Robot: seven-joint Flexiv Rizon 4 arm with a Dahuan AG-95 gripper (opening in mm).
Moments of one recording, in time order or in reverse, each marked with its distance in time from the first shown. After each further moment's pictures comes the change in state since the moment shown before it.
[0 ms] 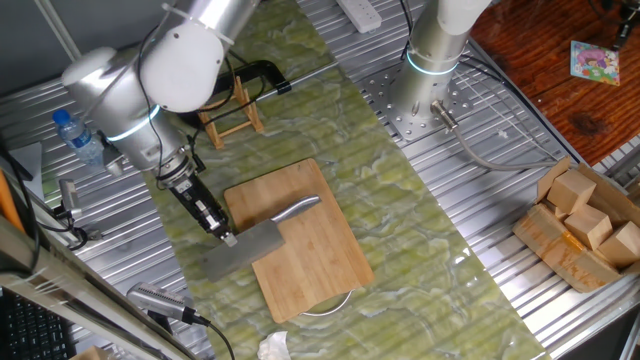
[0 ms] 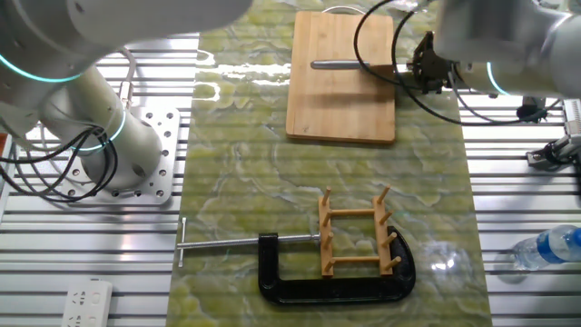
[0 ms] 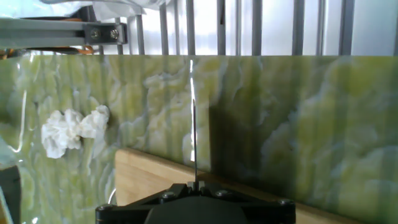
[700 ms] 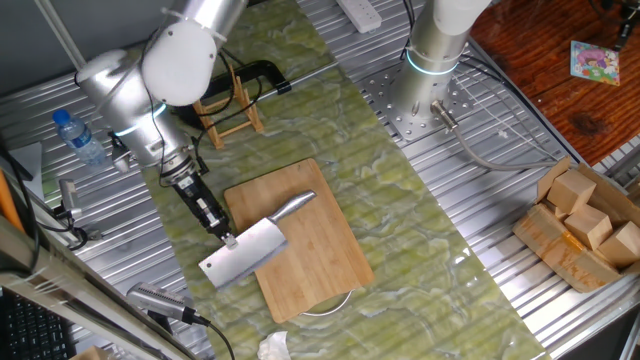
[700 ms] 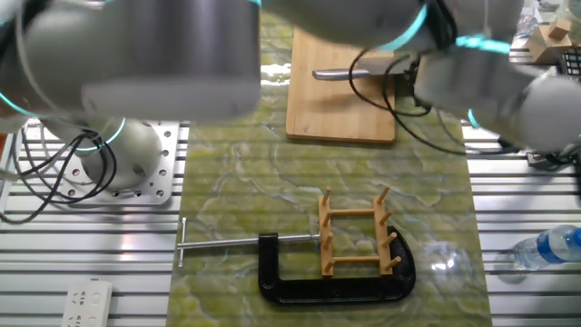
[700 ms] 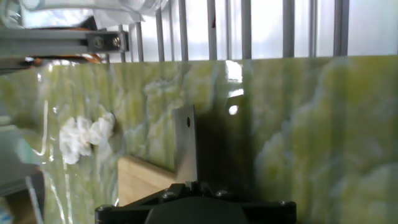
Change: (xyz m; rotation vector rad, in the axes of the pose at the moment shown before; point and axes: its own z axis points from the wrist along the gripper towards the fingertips) arm -0.005 -0.012 0.014 -0.122 -0.028 -0.023
